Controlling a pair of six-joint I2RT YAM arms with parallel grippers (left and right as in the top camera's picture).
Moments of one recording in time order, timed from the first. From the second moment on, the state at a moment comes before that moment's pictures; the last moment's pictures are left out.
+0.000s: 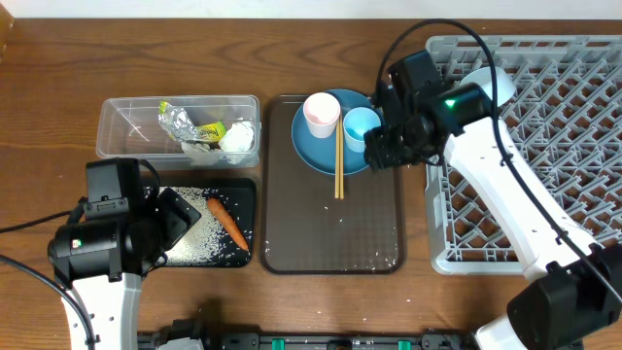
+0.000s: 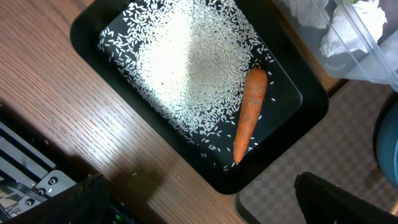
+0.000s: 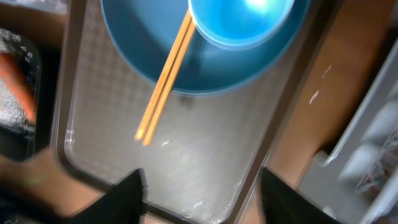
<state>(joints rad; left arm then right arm) 0.16 1.00 1.07 -1.33 -0.03 -0.69 0.43 1.71 1.55 -1.14 -0.20 0.21</state>
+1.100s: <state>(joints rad) 0.16 1.00 1.07 -1.33 -0.03 -0.69 0.56 1.71 1.10 -0.51 -0.20 0.81</state>
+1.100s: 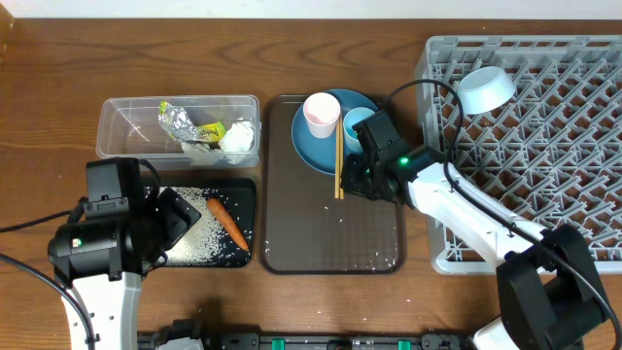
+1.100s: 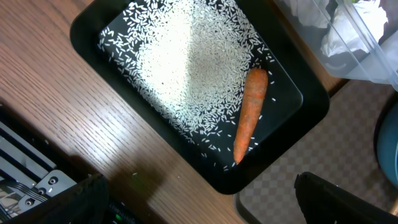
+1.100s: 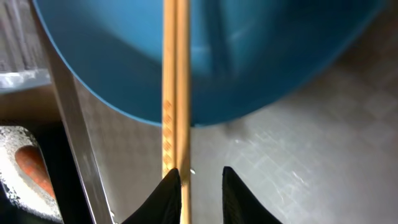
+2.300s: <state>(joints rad) 0.16 1.00 1.07 -1.33 -0.03 -0.69 0.60 1.70 1.09 -0.51 -0.17 0.82</state>
